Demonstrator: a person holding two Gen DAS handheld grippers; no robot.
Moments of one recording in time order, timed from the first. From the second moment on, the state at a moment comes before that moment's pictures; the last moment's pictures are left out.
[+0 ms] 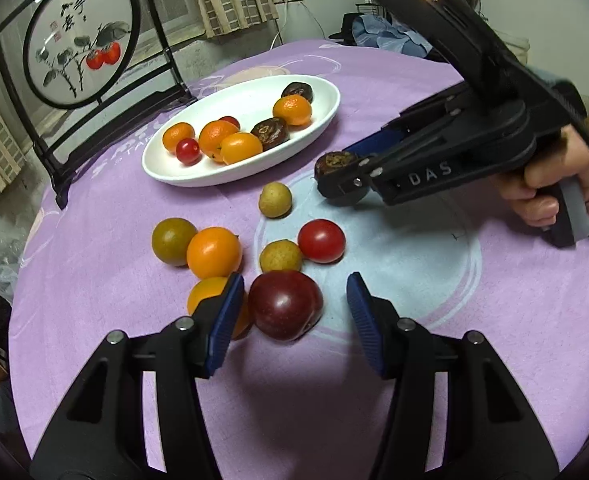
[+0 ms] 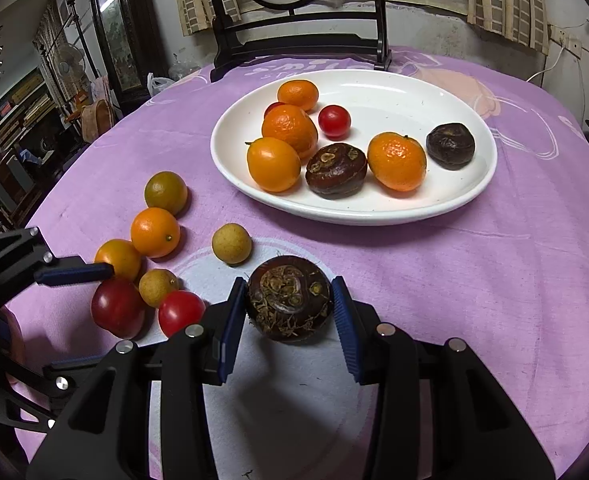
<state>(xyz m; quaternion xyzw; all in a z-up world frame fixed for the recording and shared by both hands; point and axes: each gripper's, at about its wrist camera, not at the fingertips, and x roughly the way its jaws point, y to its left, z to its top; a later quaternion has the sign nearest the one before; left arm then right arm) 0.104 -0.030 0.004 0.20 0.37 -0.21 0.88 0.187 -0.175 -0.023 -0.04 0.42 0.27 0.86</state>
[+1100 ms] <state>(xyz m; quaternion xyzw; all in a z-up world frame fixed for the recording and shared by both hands) 0.177 -0.006 0.064 0.02 0.35 -0.21 0.91 0.229 -0.210 0.017 0.09 0.32 0.24 0.91</state>
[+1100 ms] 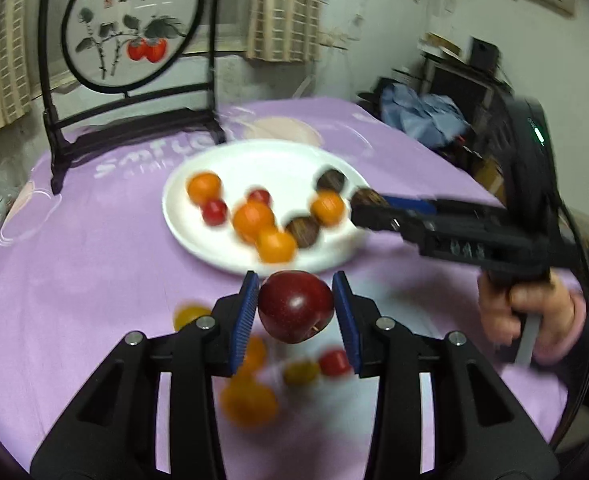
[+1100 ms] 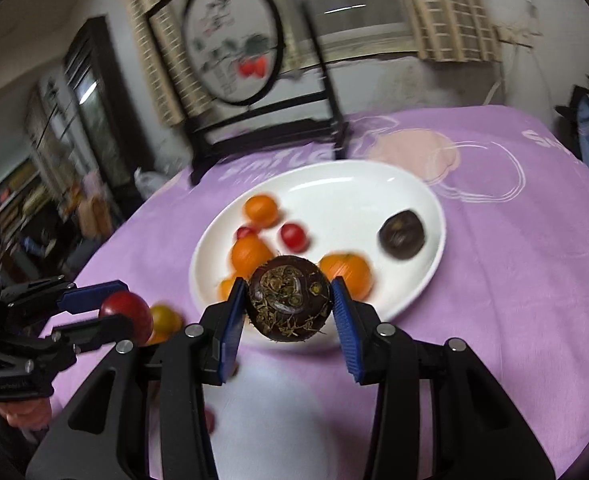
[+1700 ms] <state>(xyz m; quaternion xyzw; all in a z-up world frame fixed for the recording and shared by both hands) 0.294 0.013 0.050 -0.07 0.36 -0.09 0.93 0.285 -0.201 0.016 0.06 0.31 0.20 0.93</state>
